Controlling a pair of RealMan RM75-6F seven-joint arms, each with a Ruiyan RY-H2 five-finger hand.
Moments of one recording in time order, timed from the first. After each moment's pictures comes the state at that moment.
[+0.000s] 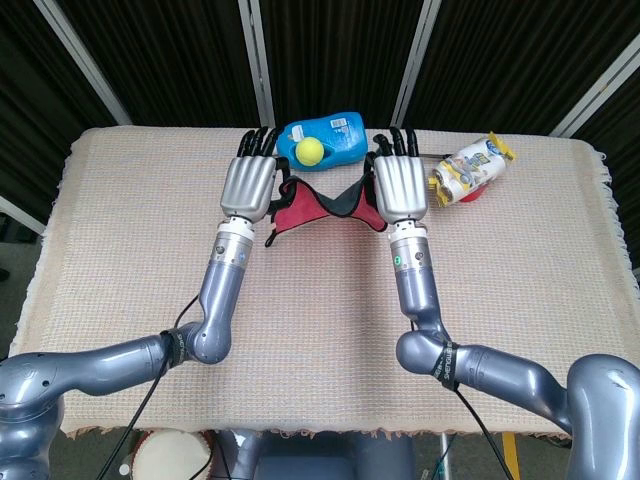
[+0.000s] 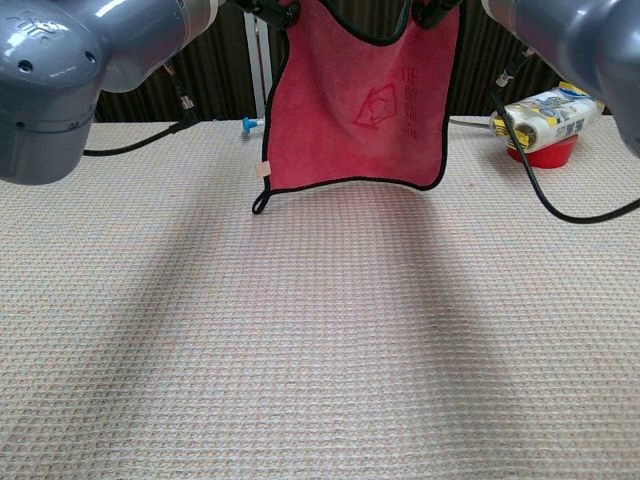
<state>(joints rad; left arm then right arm) -1.11 -1.73 -0.59 -1.29 0.76 1.09 0.59 1.03 -1.63 0.55 -1.35 -0.75 1.18 -0.69</state>
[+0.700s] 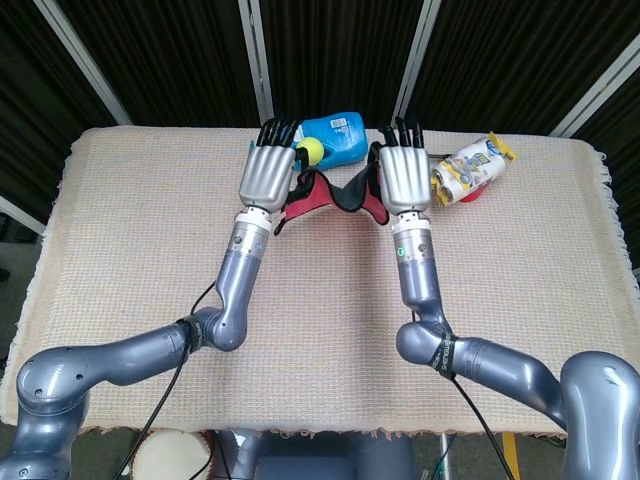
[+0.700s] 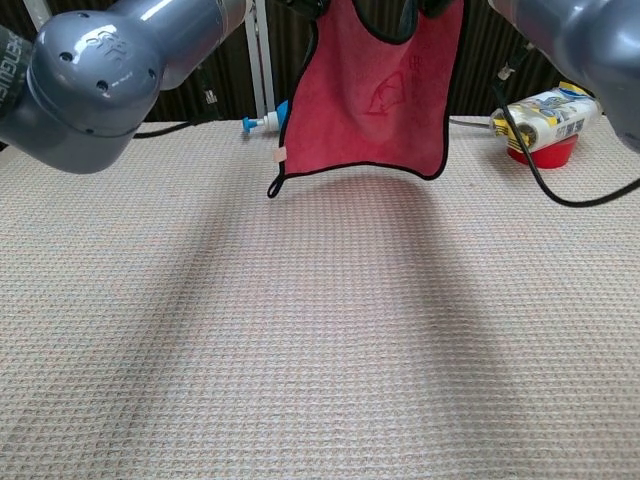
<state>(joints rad) -1.20 -1.78 -0.56 -1.13 0.83 1.05 0.47 1.03 -1.63 0.53 -1.31 -0.77 1.19 -0.62</state>
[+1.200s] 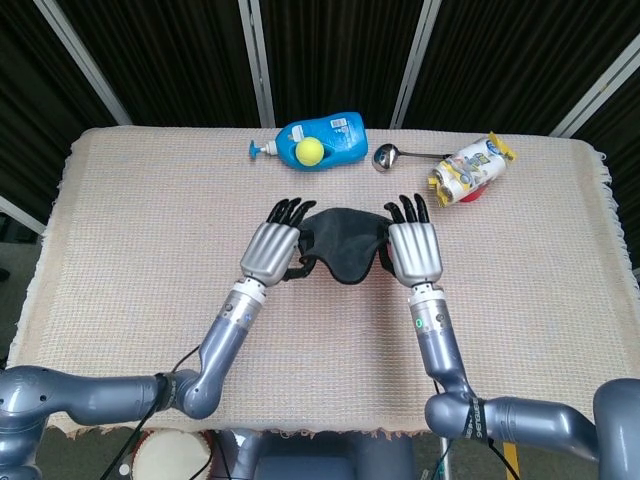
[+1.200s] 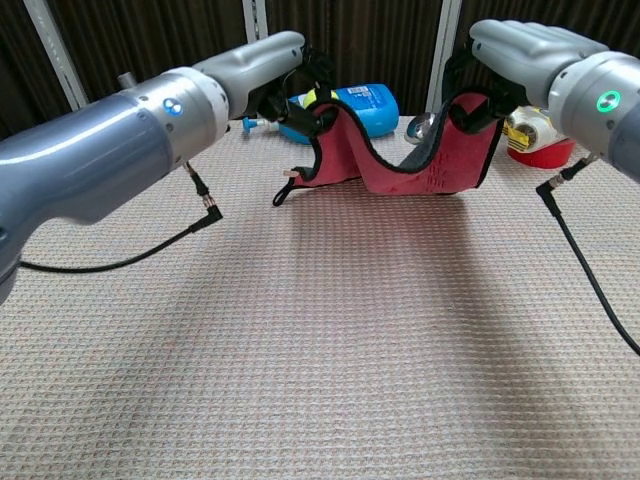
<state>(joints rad) -0.99 -1.73 -0.33 -1.54 0.90 1.16 0.45 0.82 -1.58 0.29 -1.67 -0.86 1.35 -0.64</state>
